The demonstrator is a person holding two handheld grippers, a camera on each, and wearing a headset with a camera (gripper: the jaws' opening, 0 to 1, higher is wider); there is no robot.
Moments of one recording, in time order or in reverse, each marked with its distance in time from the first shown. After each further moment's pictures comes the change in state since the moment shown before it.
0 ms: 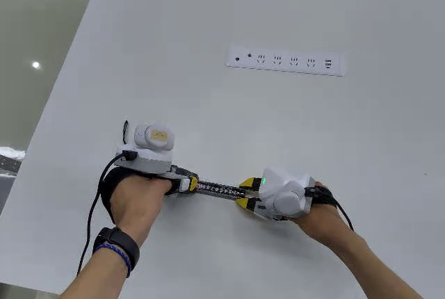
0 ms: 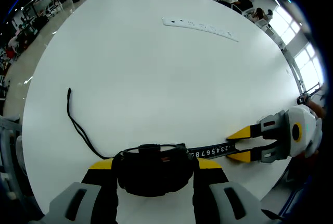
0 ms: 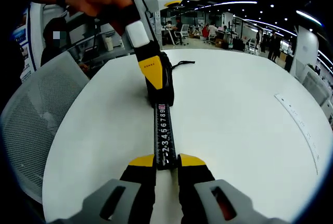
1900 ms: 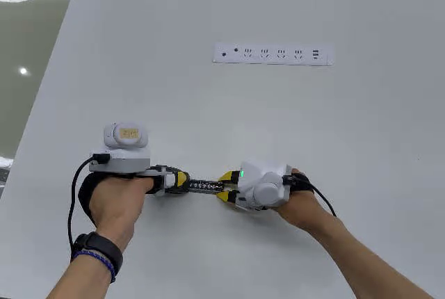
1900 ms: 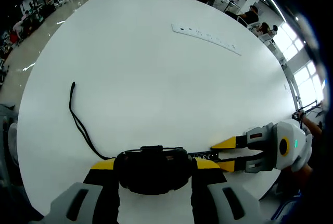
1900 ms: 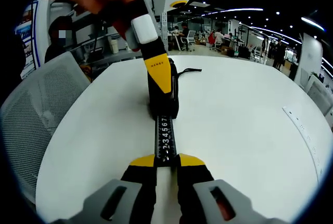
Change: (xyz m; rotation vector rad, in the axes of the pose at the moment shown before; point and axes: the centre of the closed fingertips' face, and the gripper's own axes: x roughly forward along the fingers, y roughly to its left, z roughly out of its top) left arm -0.005 0.004 0.003 -0.102 -0.023 -0.050; right arm 0.020 0.000 0.019 -0.042 -0.053 0.027
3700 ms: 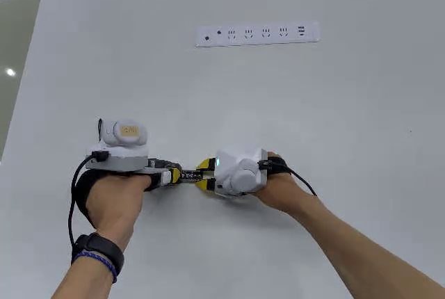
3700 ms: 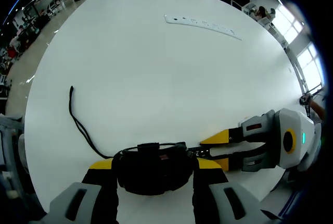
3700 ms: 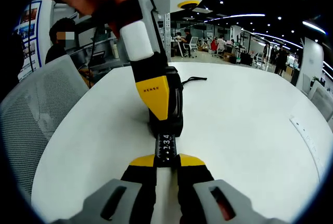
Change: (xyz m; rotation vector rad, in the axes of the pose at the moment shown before) left arm 0.004 -0.002 -0.005 0.097 0.043 0.074; right arm 0.031 0.002 0.021 -0.019 -0.047 0.011
